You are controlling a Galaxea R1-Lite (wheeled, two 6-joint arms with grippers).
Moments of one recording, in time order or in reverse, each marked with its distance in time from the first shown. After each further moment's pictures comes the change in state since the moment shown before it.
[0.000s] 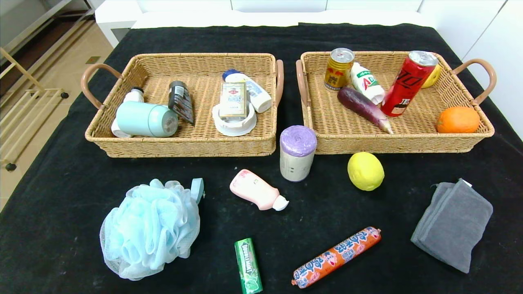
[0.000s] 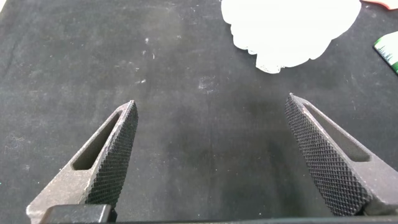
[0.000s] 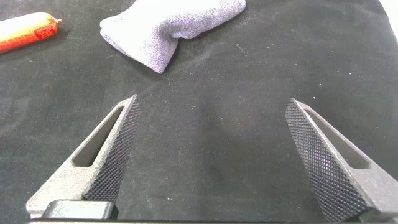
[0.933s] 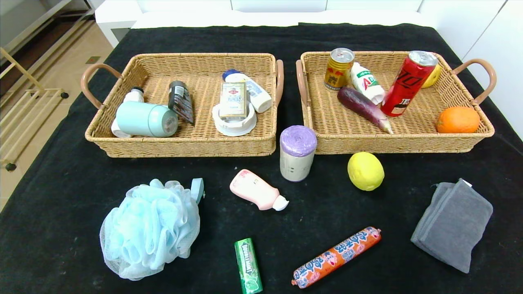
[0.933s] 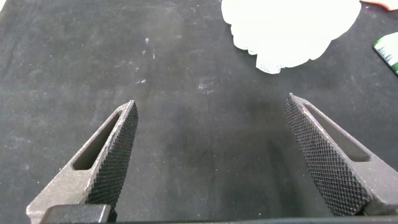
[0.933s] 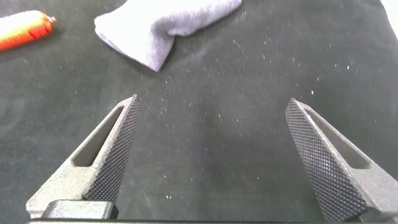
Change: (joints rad) left arm -0.001 0.000 0.000 0.000 0.001 -0.002; right arm 0.000 0.000 -0.004 0.022 -0.016 0.014
